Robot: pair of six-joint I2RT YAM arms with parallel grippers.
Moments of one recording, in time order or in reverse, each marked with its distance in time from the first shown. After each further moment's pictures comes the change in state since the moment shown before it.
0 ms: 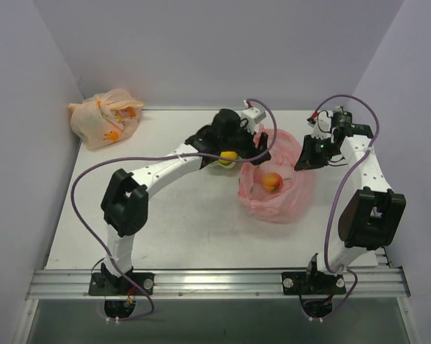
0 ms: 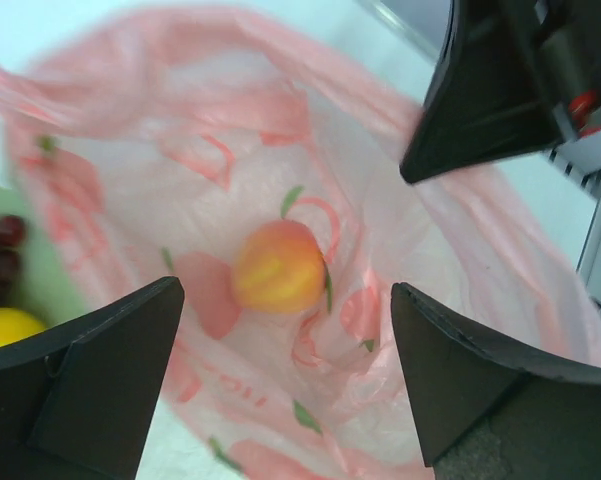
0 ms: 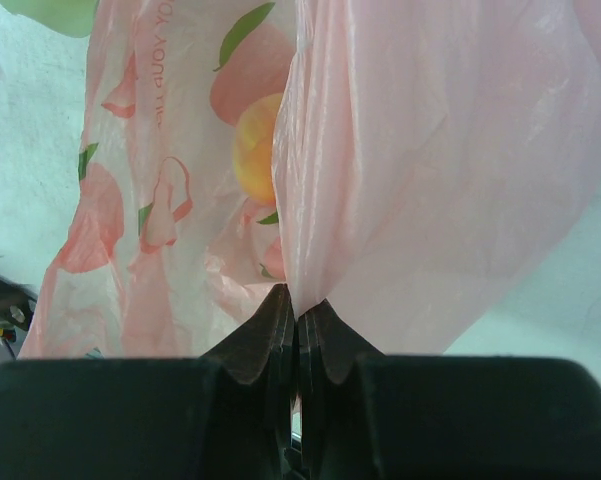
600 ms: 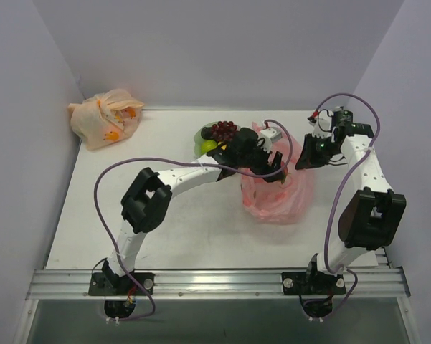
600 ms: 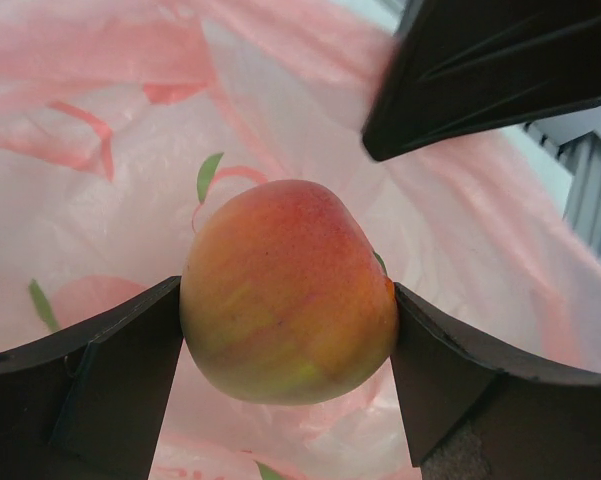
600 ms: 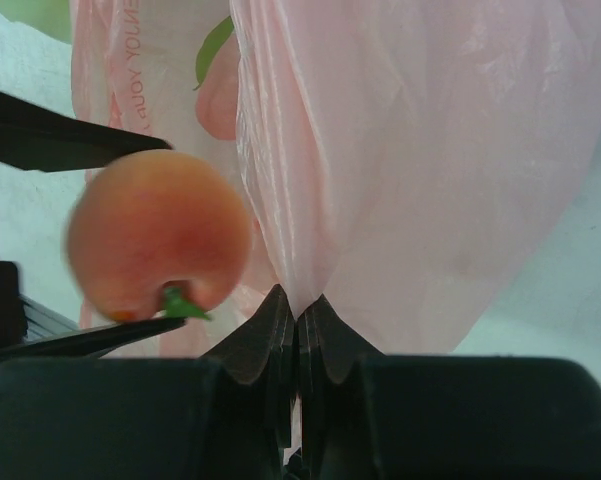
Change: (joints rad) left arm -0.051 0.086 0.002 0.101 0.050 -0.071; right arm 0.000 0.000 0.012 0.000 0.013 0.000
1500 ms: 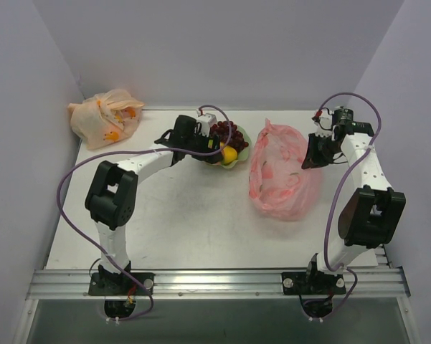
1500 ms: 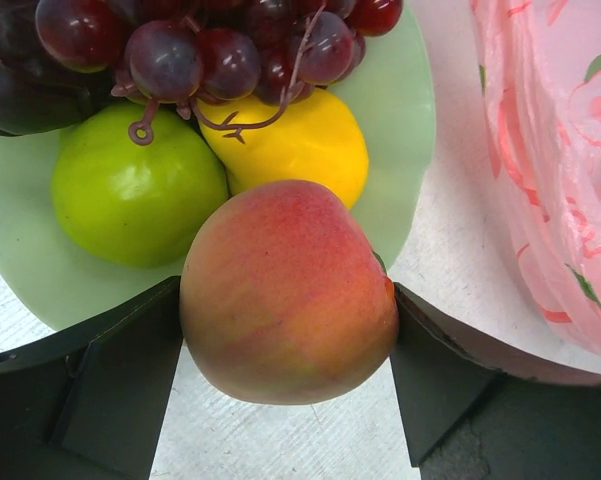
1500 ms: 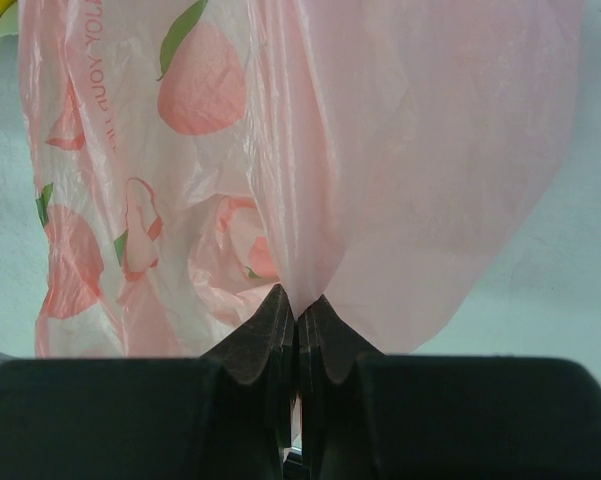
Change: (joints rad) left arm 0.372 -0.154 -0.313 -0.067 -0.045 0.119; right arm 0.000 0.018 0.021 0.008 0.156 0.045
